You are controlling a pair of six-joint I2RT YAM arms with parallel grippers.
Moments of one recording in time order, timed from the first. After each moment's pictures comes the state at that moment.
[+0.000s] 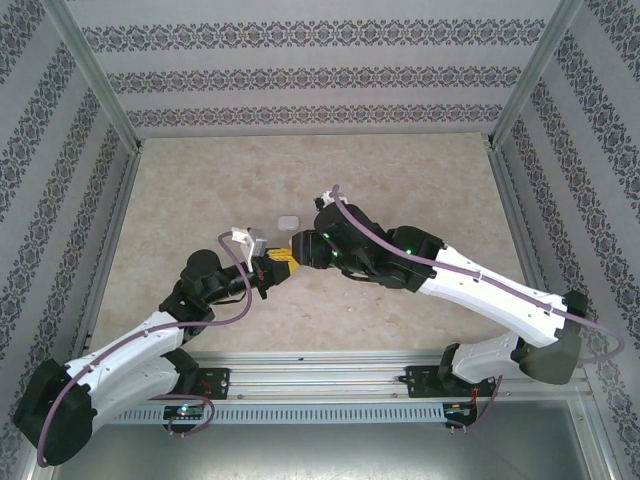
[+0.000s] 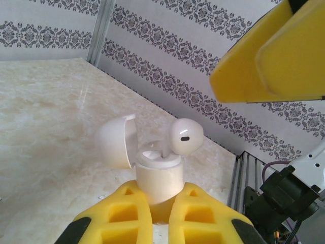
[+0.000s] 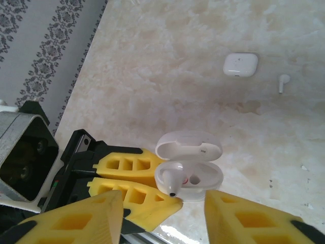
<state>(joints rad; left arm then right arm) -0.58 0.89 0.37 0.47 0.50 -0.37 1.07 1.34 1.44 -0.81 0.18 0.84</state>
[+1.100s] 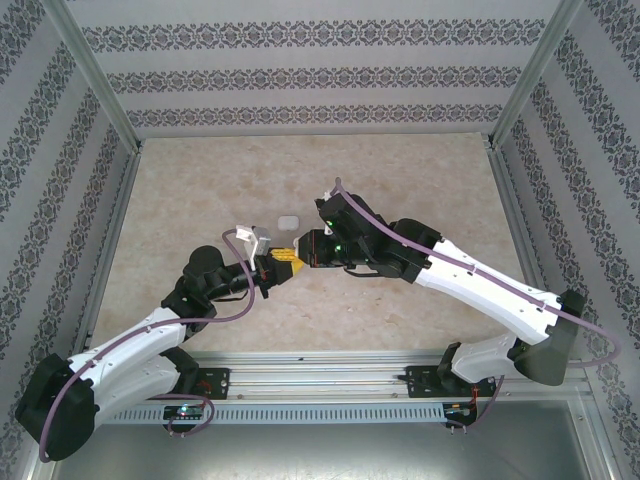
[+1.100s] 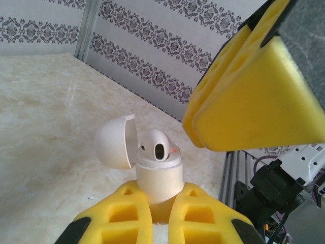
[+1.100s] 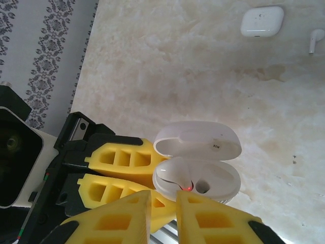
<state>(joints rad) -0.58 0.92 0.40 0.47 0.55 -0.37 0.98 1.36 1.40 -0.79 -0.04 0.87</state>
